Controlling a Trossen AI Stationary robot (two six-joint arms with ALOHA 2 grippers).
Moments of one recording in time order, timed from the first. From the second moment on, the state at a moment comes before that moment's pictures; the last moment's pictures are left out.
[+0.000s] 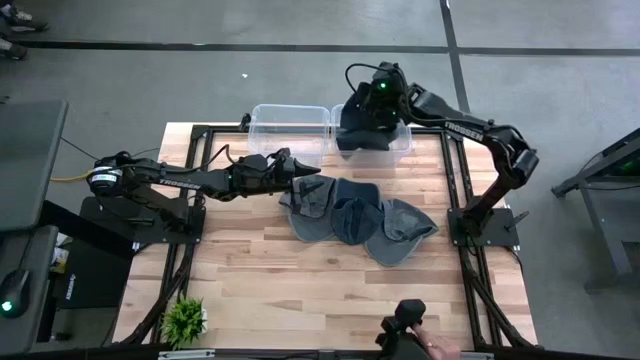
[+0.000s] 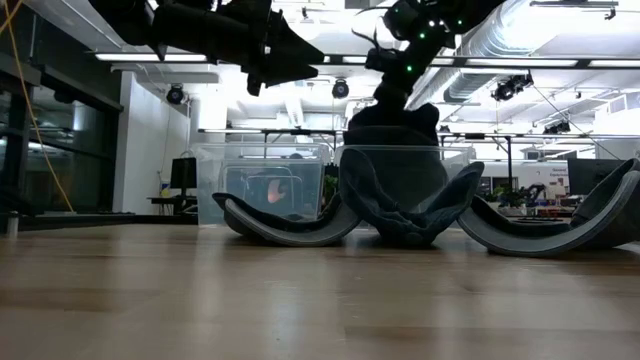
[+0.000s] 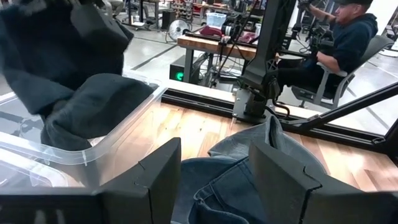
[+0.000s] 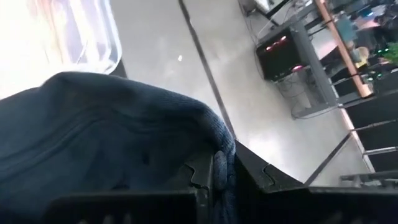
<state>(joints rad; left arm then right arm) 0.12 1.35 0.74 0.52 -0.08 -0.14 -0.68 1.63 1.43 -0.34 0.27 -0.63</state>
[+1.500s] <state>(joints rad) 0.12 1.35 0.74 0.52 -0.03 -0.16 -0.71 1.62 1.43 -0.58 -0.06 -0.37</state>
